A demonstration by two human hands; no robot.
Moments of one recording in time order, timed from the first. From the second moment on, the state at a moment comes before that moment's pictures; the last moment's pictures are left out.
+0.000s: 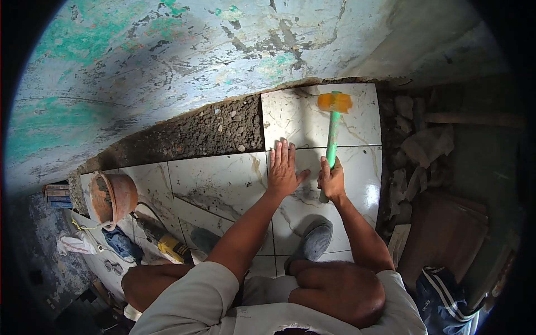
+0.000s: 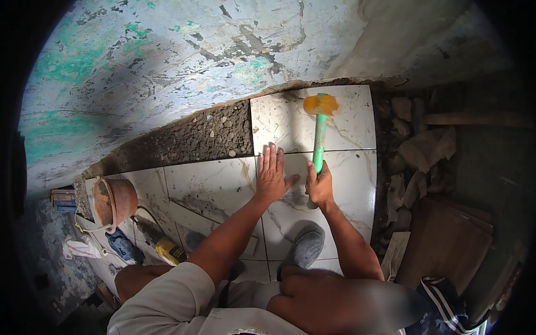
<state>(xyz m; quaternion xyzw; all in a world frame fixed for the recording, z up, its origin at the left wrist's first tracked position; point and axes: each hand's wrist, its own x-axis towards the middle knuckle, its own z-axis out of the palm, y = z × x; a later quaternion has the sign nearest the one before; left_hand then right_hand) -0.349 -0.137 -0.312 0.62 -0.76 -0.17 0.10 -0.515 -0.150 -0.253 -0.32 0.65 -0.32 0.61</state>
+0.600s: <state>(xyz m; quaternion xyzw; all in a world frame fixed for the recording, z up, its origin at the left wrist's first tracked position) -0.350 -0.138 -0.308 0.61 -0.77 -0.16 0.06 -0.587 -0.168 -0.256 -0.63 0.75 0.01 0.20</state>
